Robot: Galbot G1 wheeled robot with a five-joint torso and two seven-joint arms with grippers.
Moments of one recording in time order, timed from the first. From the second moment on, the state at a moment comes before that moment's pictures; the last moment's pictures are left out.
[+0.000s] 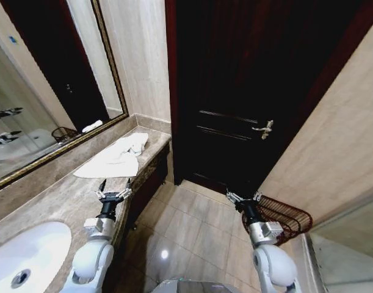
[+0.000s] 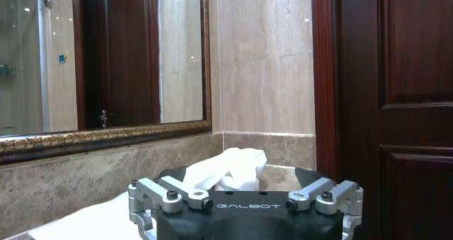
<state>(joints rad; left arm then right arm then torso) 1.60 -1.36 -0.72 -2.13 -0.23 -0.05 -0.08 -1.57 1.59 0.63 2.19 0.05 -0.05 -0.17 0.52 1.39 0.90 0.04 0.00</state>
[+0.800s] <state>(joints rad) 1.60 -1.36 -0.72 -2.12 -0.23 -0.05 -0.08 -1.56 1.59 0.63 2.18 0.05 -0.06 -0.17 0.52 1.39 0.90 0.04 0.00</state>
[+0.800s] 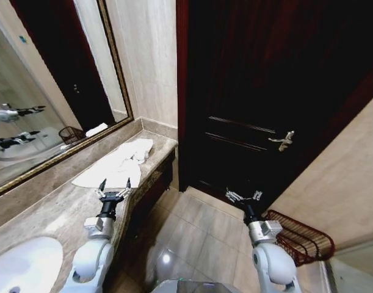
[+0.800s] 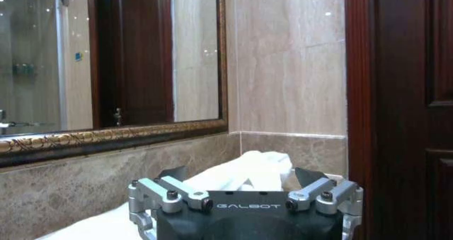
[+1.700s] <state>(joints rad) 1.49 -1.26 -0.73 -2.11 -0.36 0.09 -0.11 -1.56 1.59 0.63 2.17 -0.02 -0.05 -0.16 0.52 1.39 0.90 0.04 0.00</state>
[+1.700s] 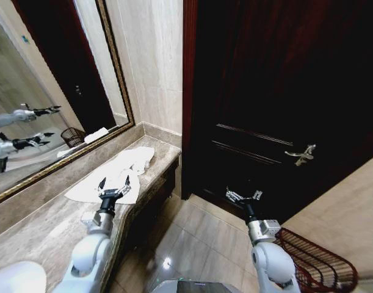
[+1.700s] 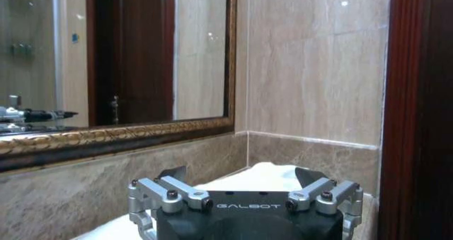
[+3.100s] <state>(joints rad) 0.52 -1.12 -0.24 -1.38 -0.77 0.70 -0.39 -1.51 1.60 0.65 2.06 -0.04 0.03 -0.11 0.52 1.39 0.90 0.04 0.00</state>
